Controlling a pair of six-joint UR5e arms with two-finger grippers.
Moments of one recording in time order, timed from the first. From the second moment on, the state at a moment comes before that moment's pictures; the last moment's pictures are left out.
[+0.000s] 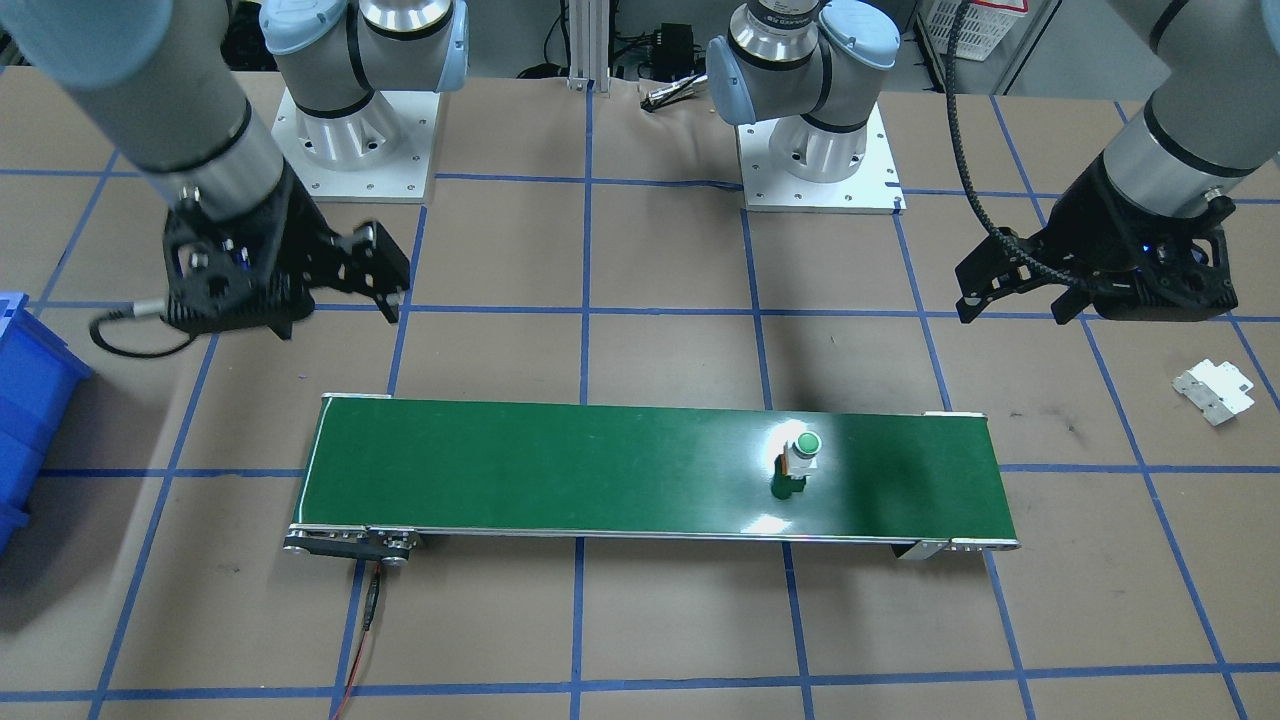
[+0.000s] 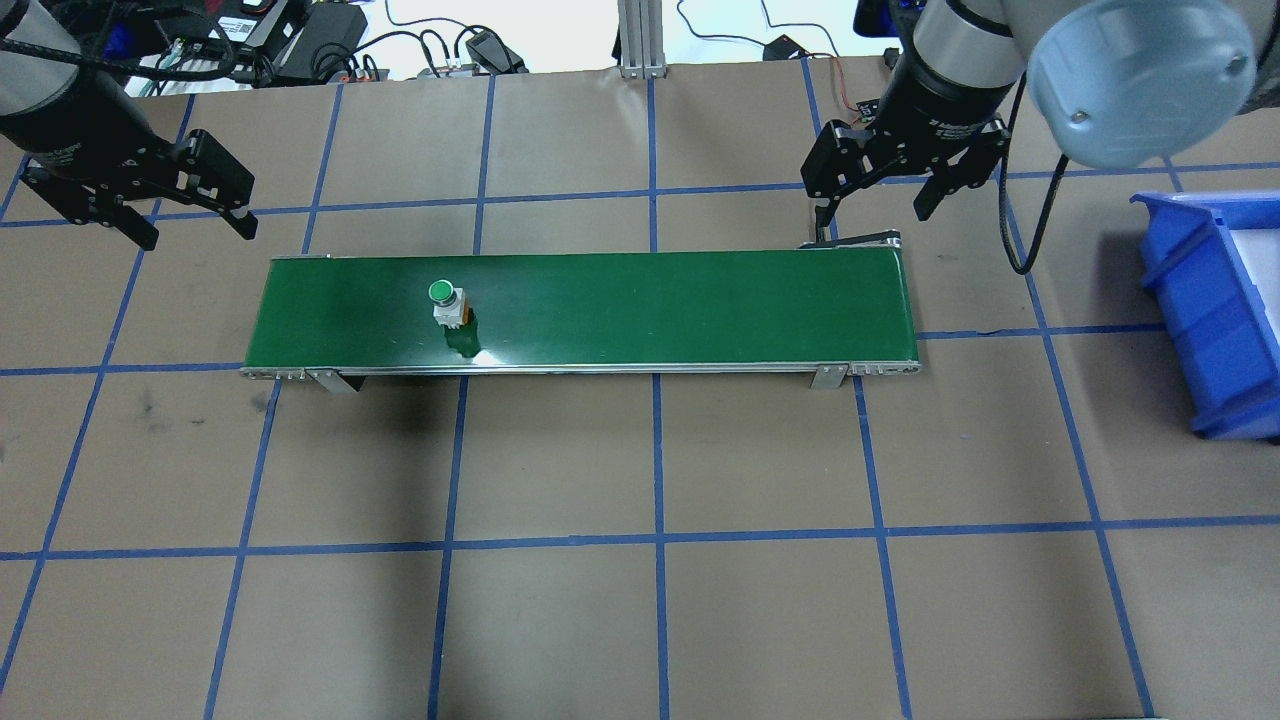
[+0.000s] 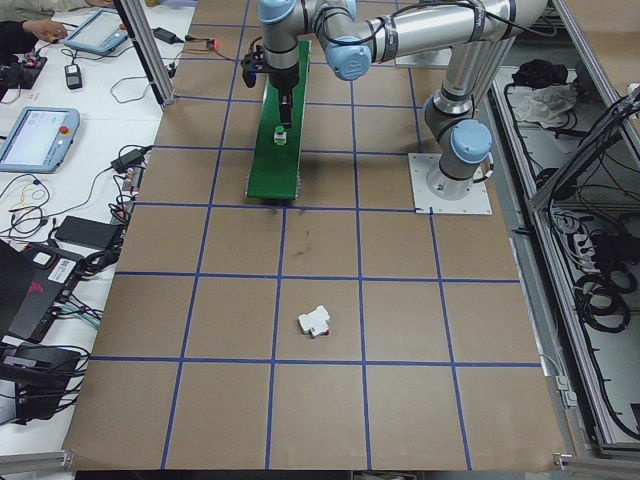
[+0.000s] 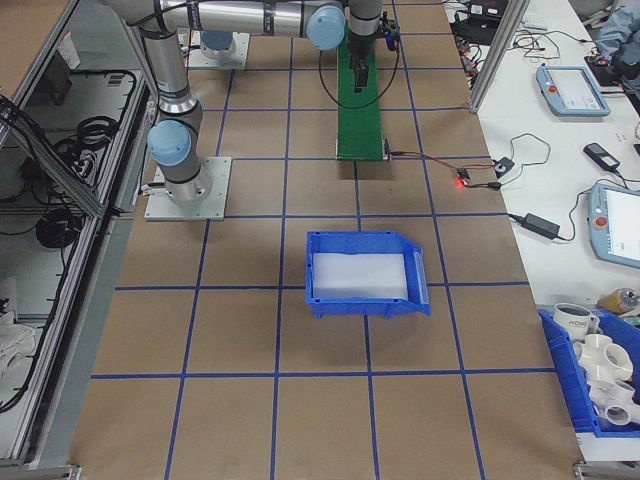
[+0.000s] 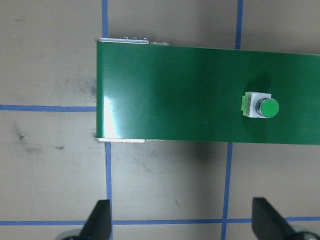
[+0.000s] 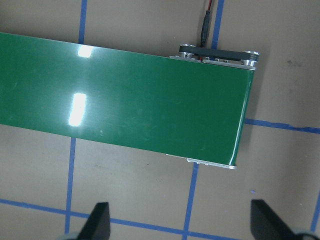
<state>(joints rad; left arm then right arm) -1.29 -1.63 -1.55 -1.57 1.53 0.25 1.58 -1.46 1.56 -1.66 -1.45 -0.09</state>
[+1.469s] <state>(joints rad) -1.29 -1.58 -1.55 -1.61 1.54 0.24 1.59 -1.26 1.64 -1.94 -1.20 0.12</state>
